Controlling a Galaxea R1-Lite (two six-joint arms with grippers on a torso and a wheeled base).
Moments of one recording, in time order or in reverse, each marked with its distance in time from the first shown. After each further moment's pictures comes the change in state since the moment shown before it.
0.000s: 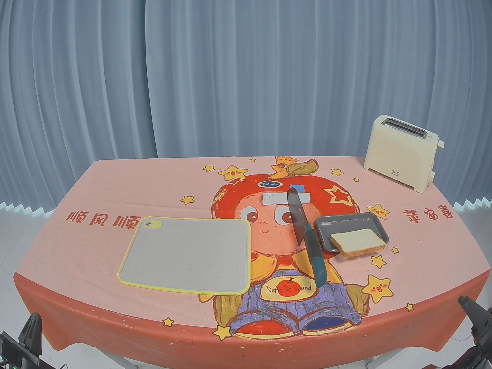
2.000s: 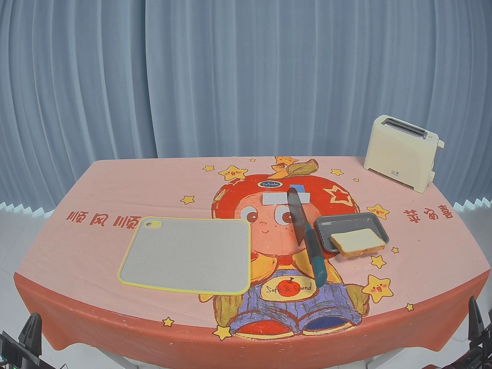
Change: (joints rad) left arm 0.000 0.000 0.000 0.000 0.000 0.000; right arm -0.110 -0.243 0.054 0.005 -0.277 -0.735
